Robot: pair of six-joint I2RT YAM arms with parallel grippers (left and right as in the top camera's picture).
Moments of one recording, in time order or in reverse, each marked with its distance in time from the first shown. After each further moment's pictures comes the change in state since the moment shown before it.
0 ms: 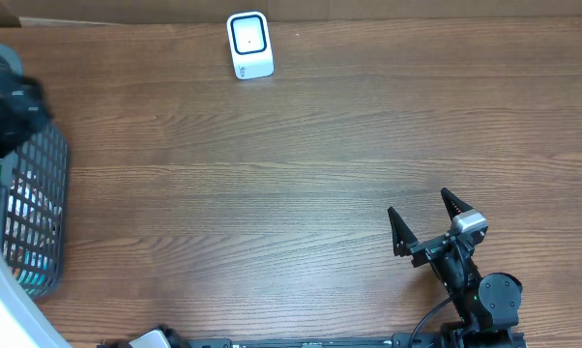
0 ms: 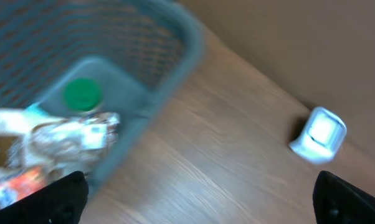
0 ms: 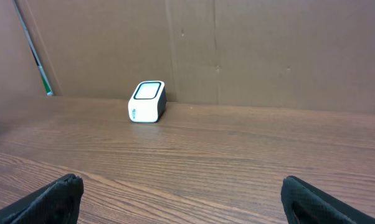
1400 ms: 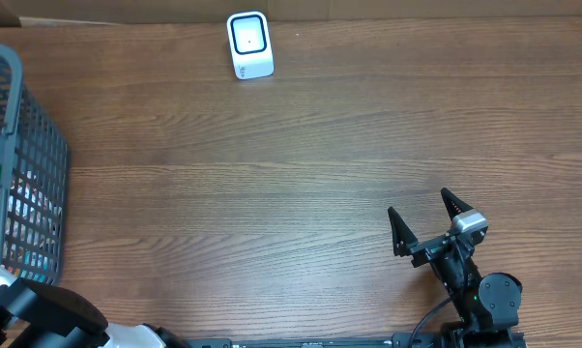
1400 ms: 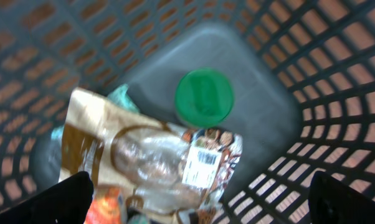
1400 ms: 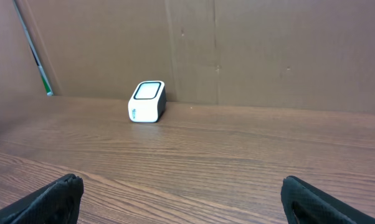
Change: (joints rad) left arm 0.300 0.249 -0.409 0.433 -0.101 0.134; right arm 0.000 0.000 0.000 0.000 0.000 0.000
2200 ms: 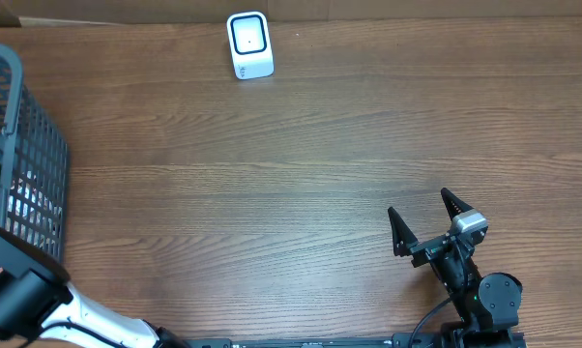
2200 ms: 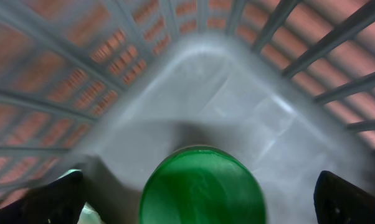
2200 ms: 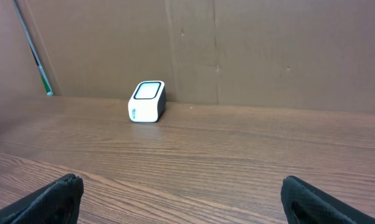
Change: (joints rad) left arm -0.011 0.340 0.000 0.320 0.008 0.165; right arm 0.000 0.000 0.000 0.000 0.000 0.000
